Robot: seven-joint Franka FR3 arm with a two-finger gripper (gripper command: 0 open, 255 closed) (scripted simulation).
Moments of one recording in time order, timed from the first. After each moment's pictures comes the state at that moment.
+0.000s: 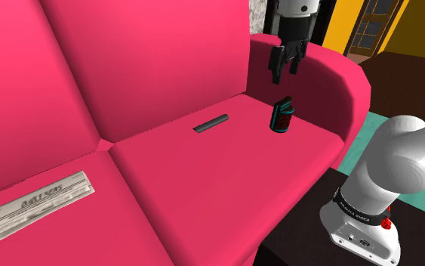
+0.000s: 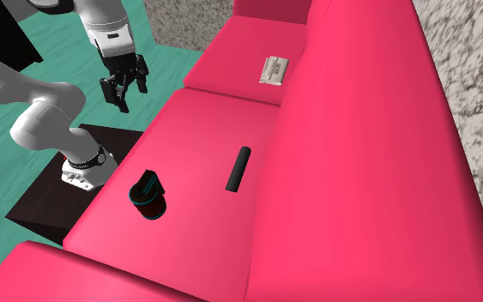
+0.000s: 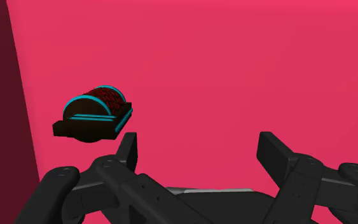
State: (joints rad) arm 0.00 -0.74 0.05 -2.33 -0.05 1.57 0.13
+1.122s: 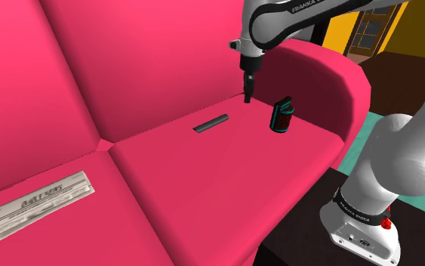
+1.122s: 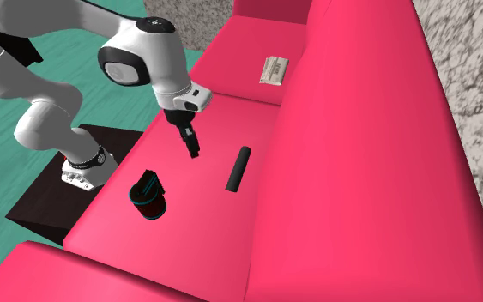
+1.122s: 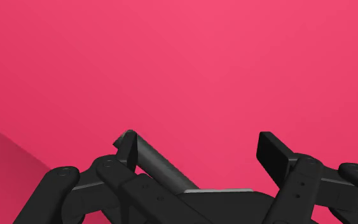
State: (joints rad) arm 0.14 -0.32 -0.17 -2.32 -0.13 2.05 -0.61
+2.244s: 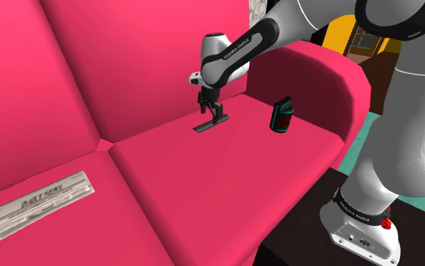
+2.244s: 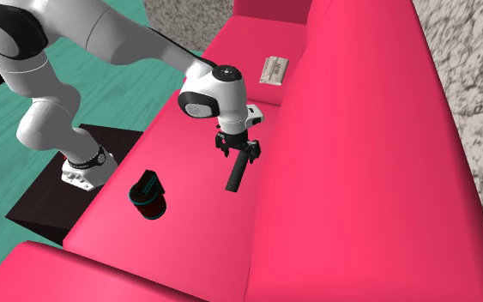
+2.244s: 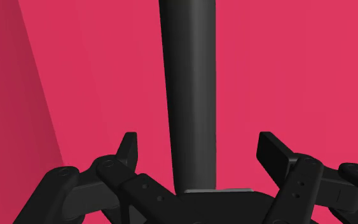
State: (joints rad) arm 0.23 0.20 -0.16 -2.07 0.03 2.36 -1.32
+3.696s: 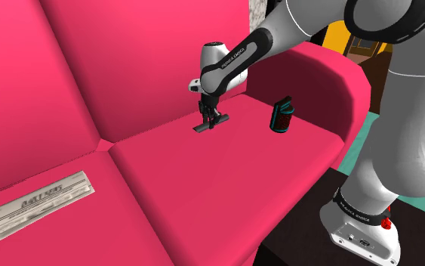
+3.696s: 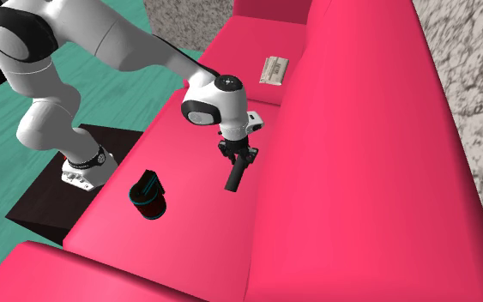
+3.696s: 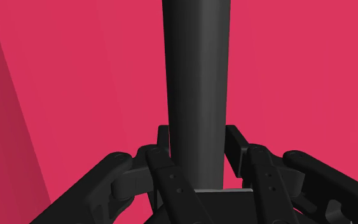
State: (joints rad) arm 0.22 0.25 -0.16 -2.09 0.04 2.42 -1.33
